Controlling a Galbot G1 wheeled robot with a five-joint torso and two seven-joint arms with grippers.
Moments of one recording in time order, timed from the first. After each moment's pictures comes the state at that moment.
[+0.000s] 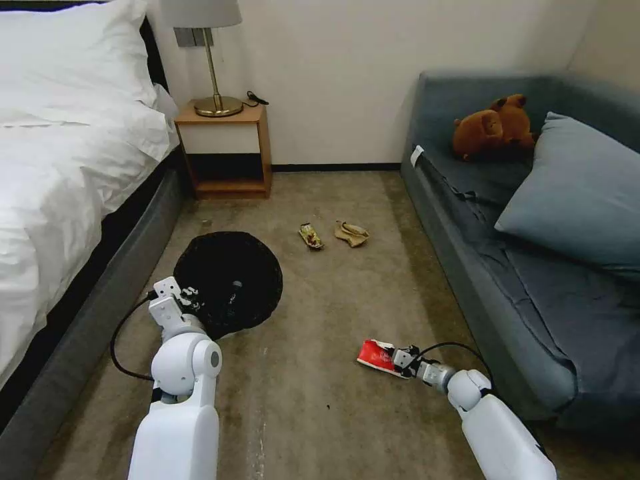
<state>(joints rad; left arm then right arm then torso) 1.13 -1.58 -0.59 -1.93 -0.28 0.53 -0.53 -0.89 1.27 0.39 0.90 -0.55 0.40 -0.40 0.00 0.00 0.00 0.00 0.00</state>
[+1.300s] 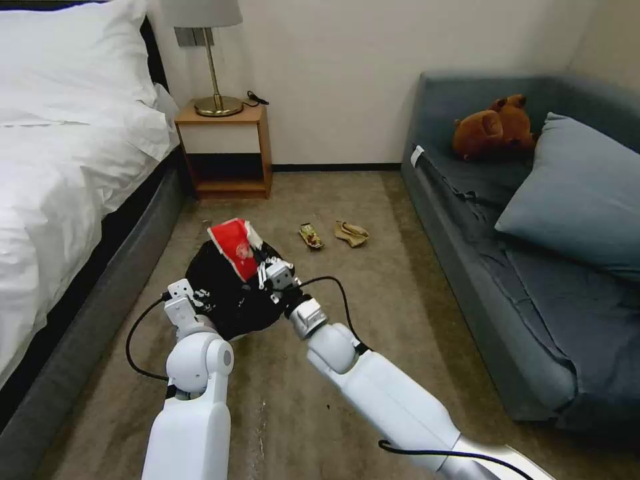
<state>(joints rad) 1.12 -1.61 -0.57 -1.88 -0.26 0.52 -0.53 -0.69 1.43 -0.34 1.32 0.11 0.28 0.15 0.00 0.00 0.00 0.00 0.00</state>
